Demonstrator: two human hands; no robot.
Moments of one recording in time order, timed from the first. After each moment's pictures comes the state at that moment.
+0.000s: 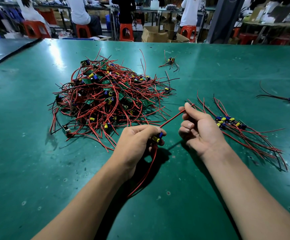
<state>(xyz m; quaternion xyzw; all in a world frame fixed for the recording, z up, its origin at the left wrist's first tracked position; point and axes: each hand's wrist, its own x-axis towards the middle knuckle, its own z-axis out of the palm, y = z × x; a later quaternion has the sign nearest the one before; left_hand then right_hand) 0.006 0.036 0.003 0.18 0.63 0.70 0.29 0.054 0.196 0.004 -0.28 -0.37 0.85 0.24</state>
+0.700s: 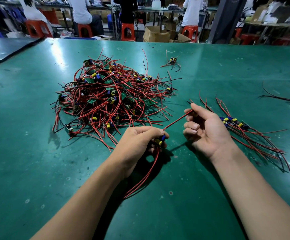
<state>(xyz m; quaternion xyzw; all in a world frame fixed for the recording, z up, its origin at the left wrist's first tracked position) -0.001 0.032 -0.002 0.20 0.63 0.68 0.33 0.060 0.203 0.006 -0.28 -0.37 0.86 0.20</state>
